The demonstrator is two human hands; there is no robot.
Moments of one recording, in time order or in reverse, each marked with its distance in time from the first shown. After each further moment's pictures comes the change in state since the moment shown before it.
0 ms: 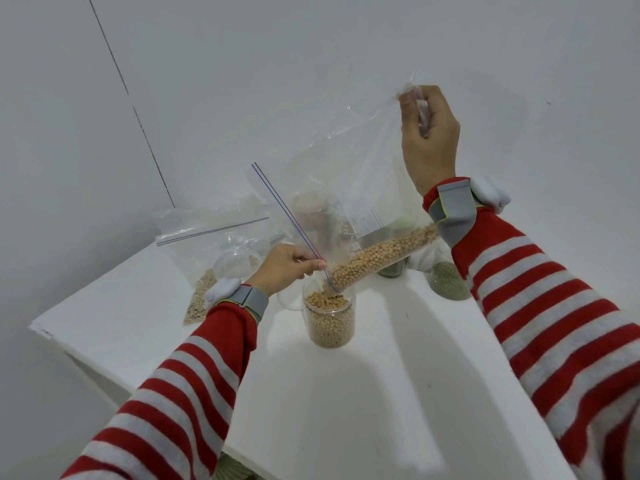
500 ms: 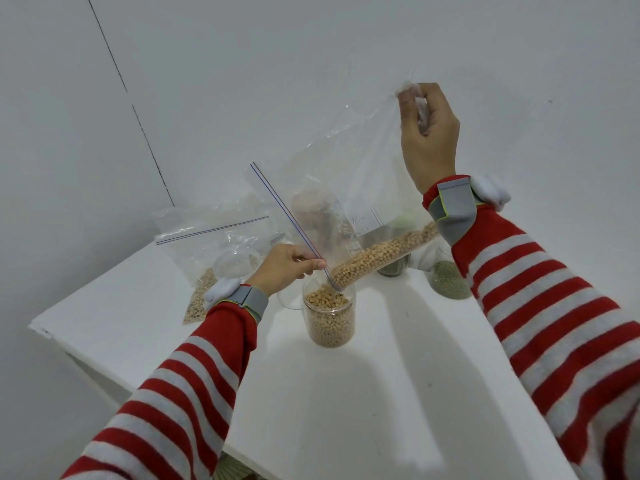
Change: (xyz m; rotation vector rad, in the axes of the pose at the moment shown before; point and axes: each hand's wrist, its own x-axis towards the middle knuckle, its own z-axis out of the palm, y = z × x) left_hand 0.001 -0.003 0.000 -0.006 0.004 -0.003; right_hand 0.002 0.001 0.002 -0.012 -0.005 0.016
